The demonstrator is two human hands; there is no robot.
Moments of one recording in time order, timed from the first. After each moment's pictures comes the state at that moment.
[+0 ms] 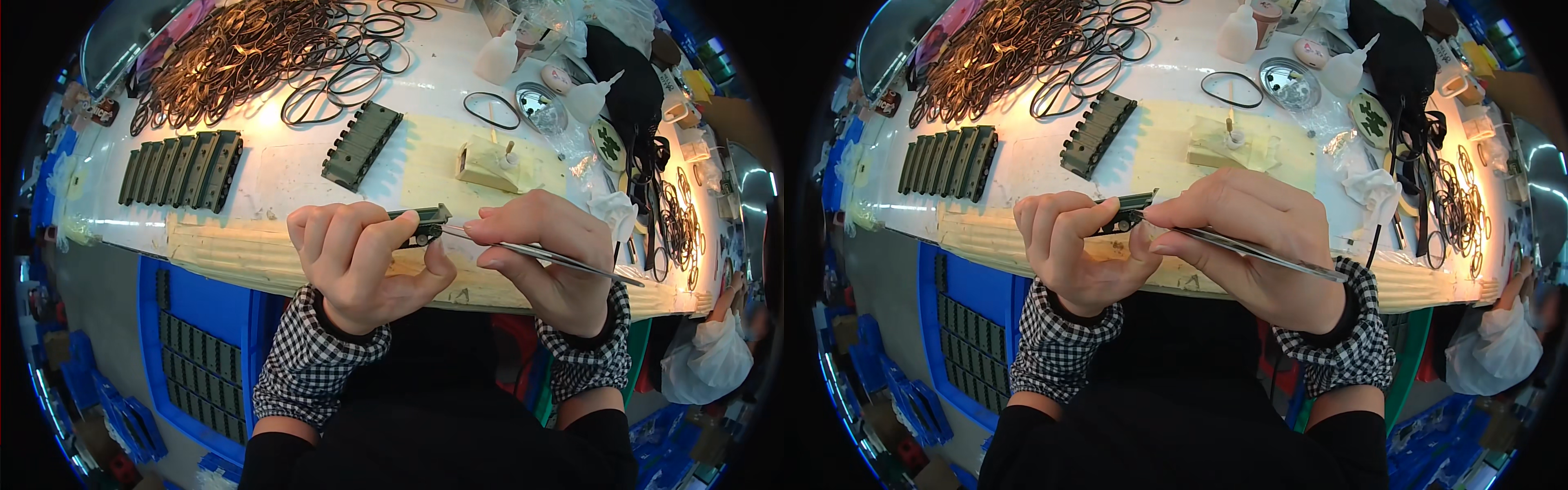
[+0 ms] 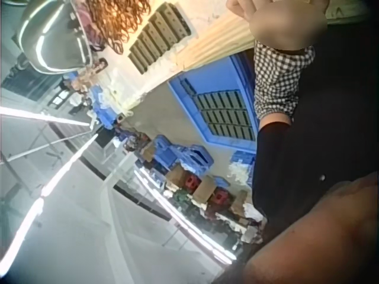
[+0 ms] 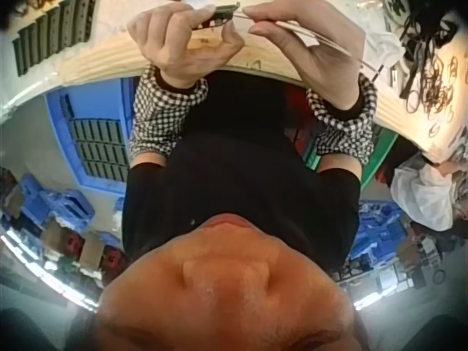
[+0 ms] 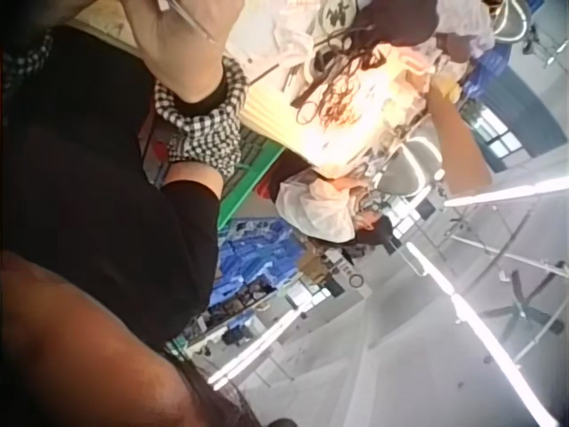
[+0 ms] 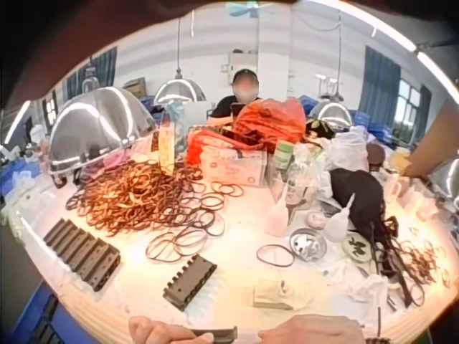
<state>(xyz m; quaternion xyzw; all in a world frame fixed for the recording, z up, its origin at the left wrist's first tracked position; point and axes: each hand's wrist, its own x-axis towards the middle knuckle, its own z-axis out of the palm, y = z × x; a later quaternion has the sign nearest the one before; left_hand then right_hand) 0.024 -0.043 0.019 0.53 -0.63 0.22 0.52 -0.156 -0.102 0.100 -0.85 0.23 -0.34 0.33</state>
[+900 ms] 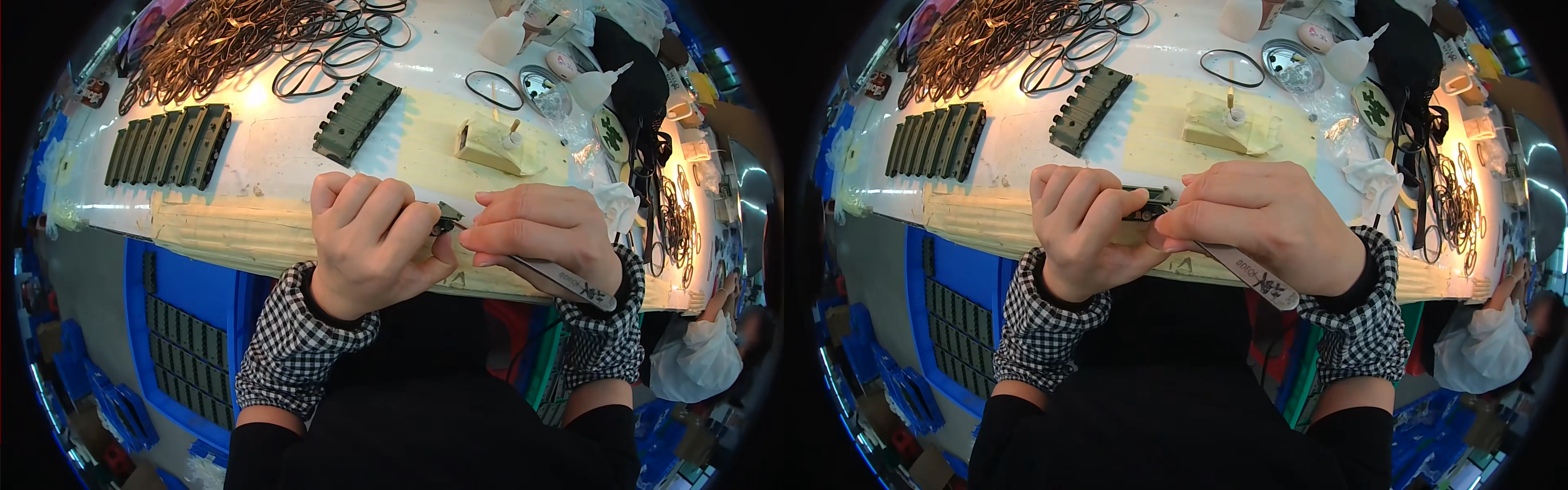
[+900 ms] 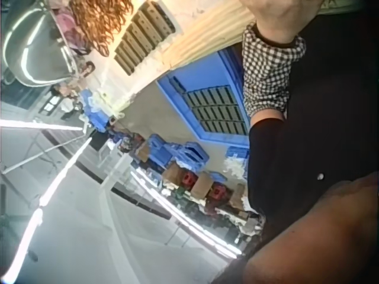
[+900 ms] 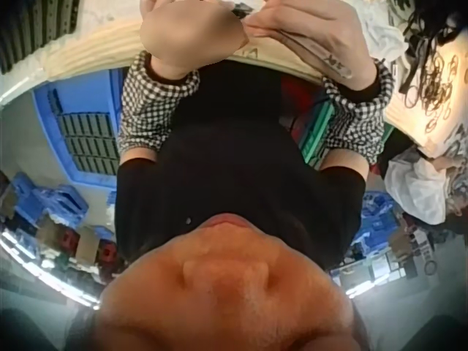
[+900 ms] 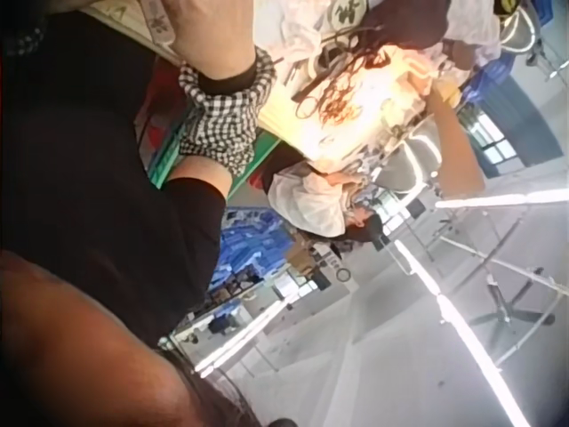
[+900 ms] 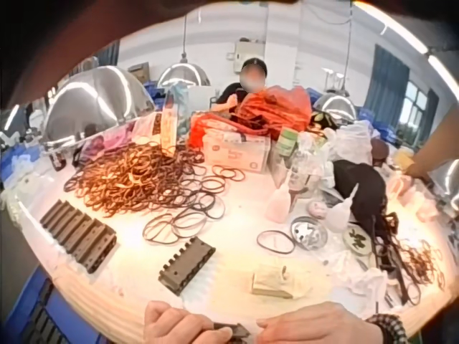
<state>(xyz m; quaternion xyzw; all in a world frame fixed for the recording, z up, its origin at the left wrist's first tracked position) 0.020 -0.045 0.020 0.51 -0.71 0.16 0.46 -0.165 -0.125 0.083 -0.93 0.08 -0.26 0.24</state>
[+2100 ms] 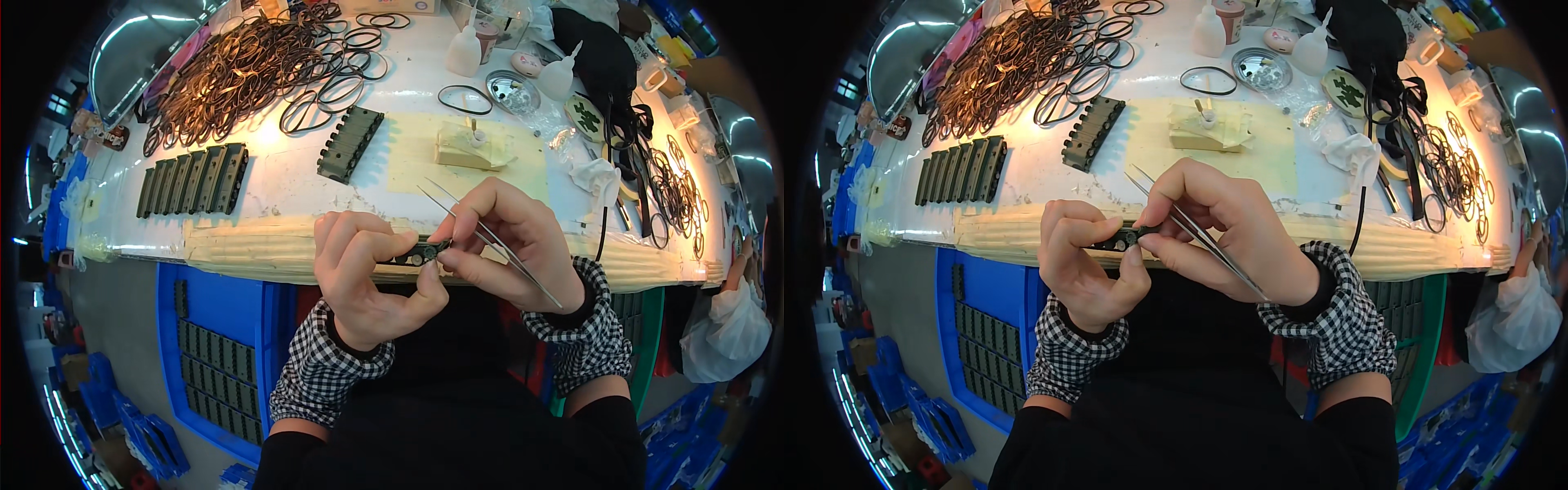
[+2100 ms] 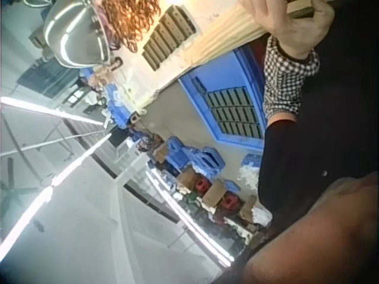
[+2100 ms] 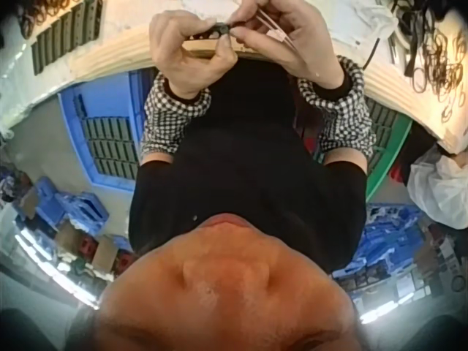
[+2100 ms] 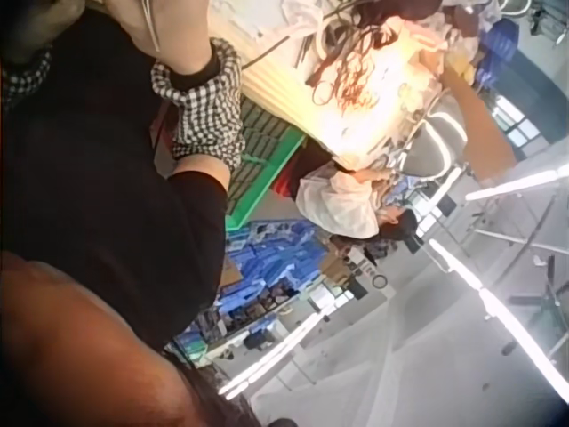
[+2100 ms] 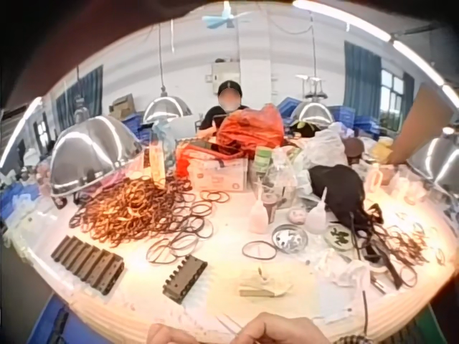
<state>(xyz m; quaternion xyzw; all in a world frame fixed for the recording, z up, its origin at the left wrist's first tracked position) 0.005 -0.009 0.037 0.51 -0.65 0.02 0.57 -0.168 -0.078 0.079 -0.68 0.21 -0.31 0.64</state>
